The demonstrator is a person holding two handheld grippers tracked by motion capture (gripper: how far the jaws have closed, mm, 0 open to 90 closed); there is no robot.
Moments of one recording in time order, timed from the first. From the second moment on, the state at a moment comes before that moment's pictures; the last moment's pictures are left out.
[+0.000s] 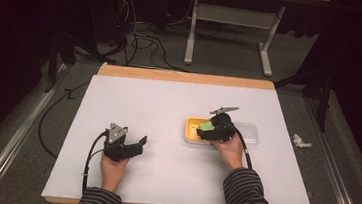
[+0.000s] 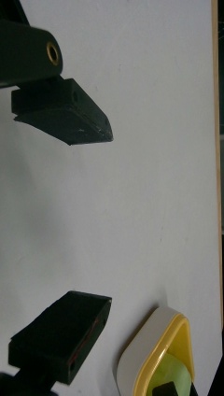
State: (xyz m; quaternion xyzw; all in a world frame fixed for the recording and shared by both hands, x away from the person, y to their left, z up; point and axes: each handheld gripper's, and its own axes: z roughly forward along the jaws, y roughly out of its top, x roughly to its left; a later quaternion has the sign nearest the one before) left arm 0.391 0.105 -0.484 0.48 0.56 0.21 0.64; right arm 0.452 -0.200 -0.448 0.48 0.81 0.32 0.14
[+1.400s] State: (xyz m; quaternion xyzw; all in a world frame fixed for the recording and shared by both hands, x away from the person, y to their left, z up) left arm 0.391 0.105 -0.484 0.48 0.56 0.21 0.64; right arm 0.430 -0.230 -0.427 0.47 0.78 0.38 0.15
